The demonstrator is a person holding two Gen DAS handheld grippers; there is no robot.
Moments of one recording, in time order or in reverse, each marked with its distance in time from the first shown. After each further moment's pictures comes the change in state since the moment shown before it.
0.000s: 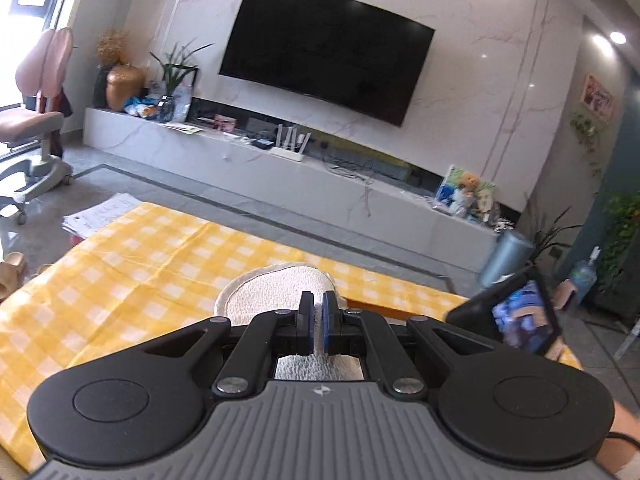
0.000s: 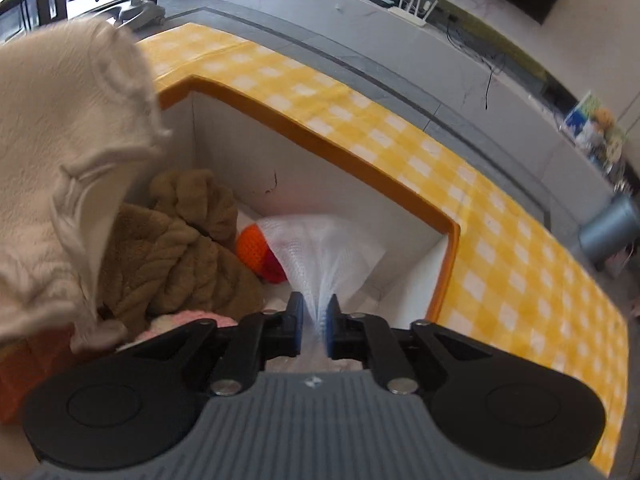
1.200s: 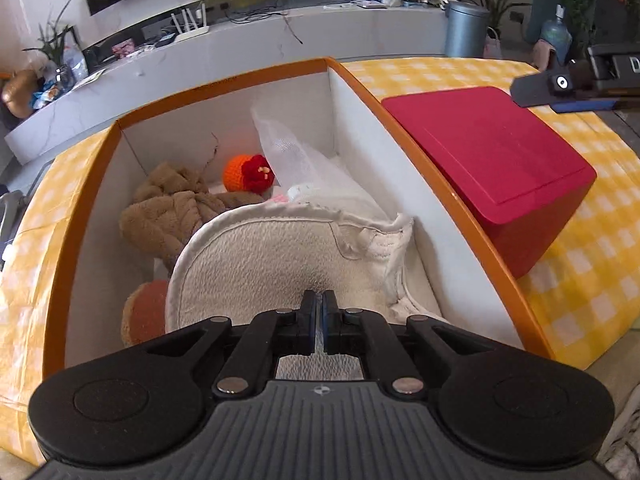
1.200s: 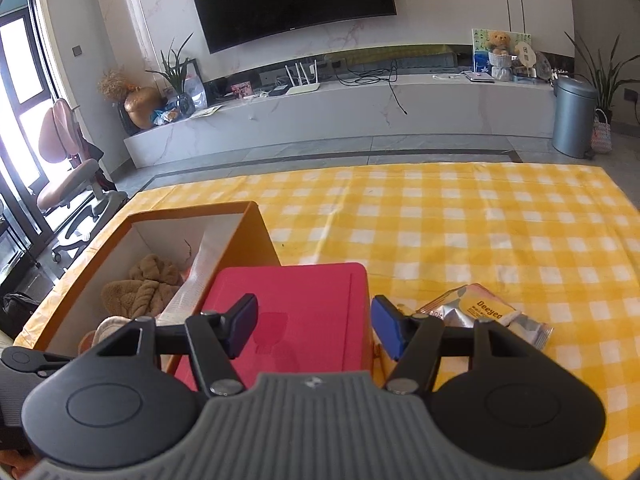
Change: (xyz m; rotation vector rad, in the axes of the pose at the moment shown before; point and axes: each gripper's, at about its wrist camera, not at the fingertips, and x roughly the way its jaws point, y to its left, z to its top) left arm 0.074 -0.098 -0.122 0.476 0.484 0.045; right arm -0.100 -0.130 -0.151 0.564 -0.312 0.122
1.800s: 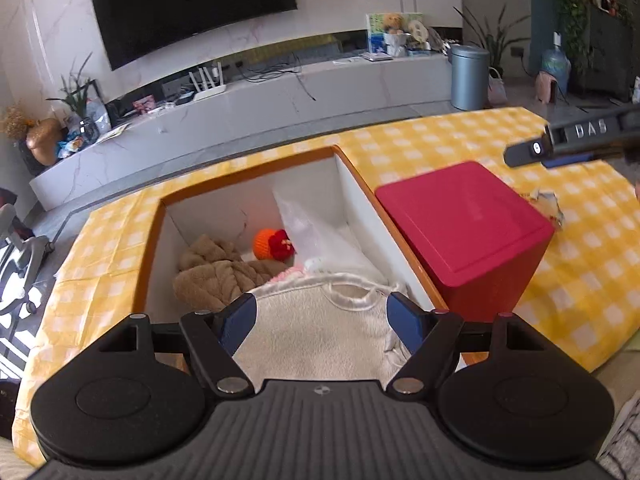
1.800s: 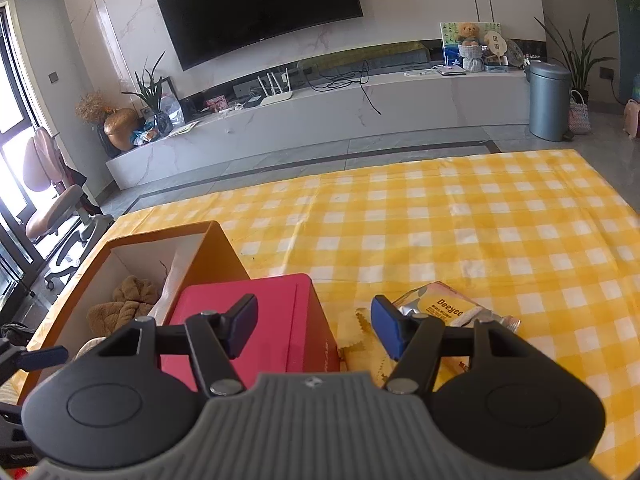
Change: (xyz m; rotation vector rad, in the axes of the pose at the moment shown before) left arm -0.065 -0.010 0.016 0.034 -0.163 0.073; right arm -0.009 -0.027 0.004 0.087 -0.014 -0.034
